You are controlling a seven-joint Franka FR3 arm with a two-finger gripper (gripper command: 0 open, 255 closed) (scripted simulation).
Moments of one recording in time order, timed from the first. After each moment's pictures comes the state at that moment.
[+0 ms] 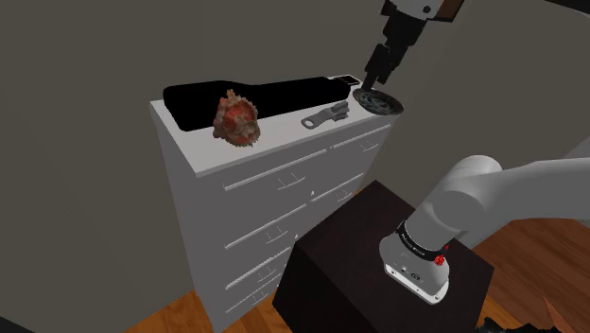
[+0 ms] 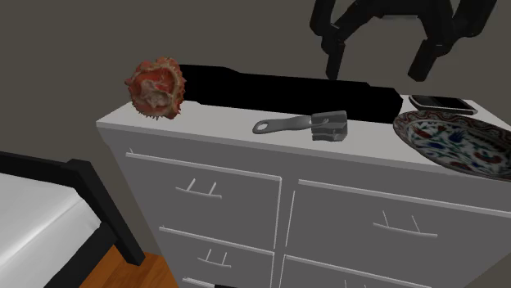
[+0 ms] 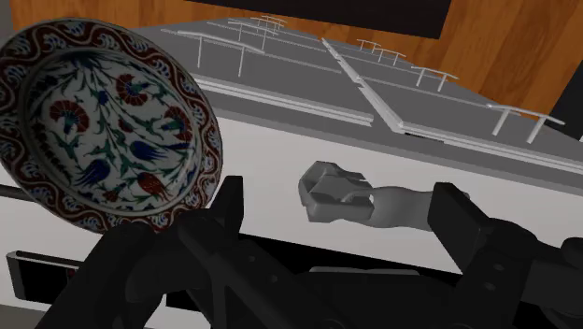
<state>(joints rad) 0.02 -0.81 0.05 -2.34 0.05 1.60 -0.05</state>
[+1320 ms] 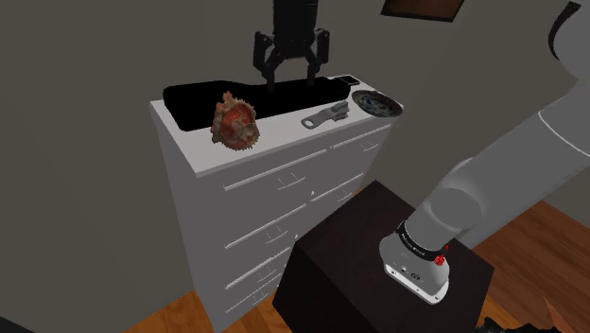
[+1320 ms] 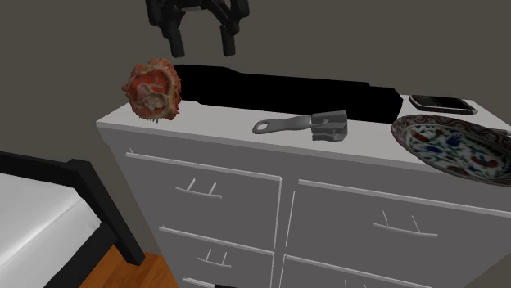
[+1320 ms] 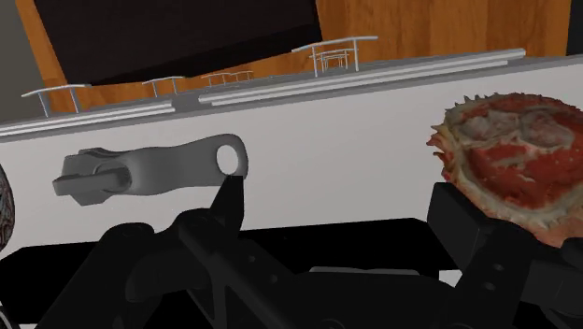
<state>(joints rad) -0.04 -0.22 0.56 -1.79 0.09 1.47 0.77</state>
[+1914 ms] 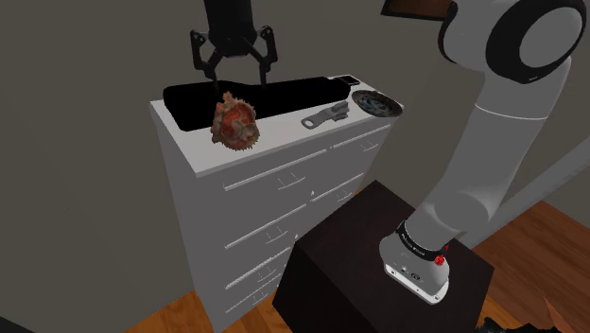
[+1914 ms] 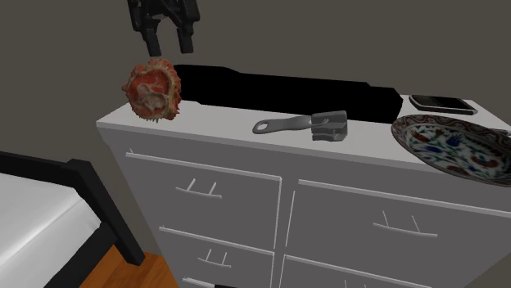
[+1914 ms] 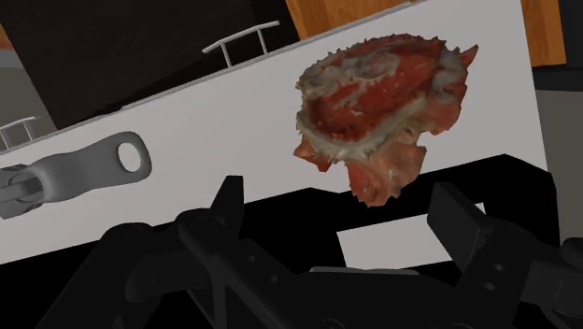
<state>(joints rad) 0.08 0.26 0.69 -1.33 -0.12 1.33 1.19</state>
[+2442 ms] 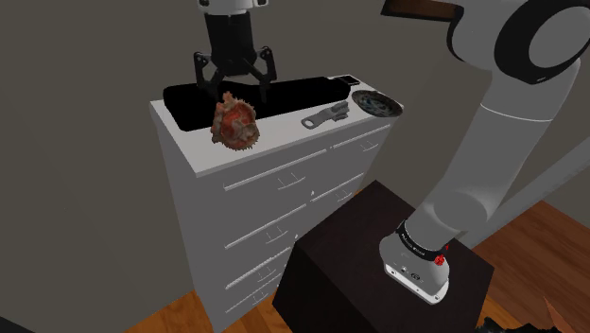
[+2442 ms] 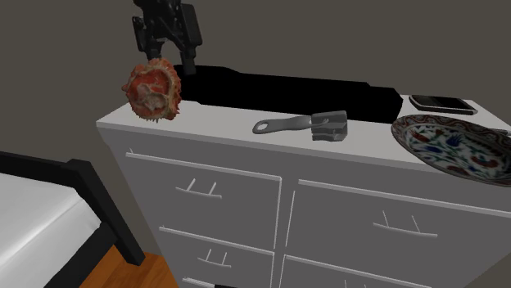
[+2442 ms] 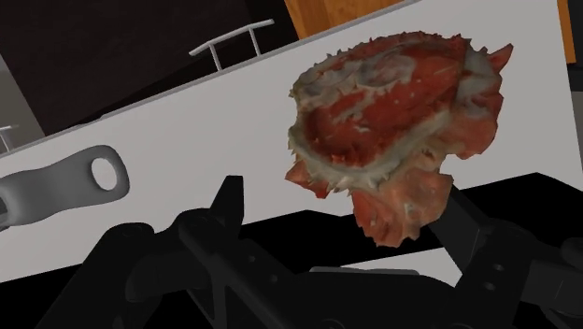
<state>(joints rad) 0.05 0.22 0.69 -1.47 -0.09 1.43 1.18</state>
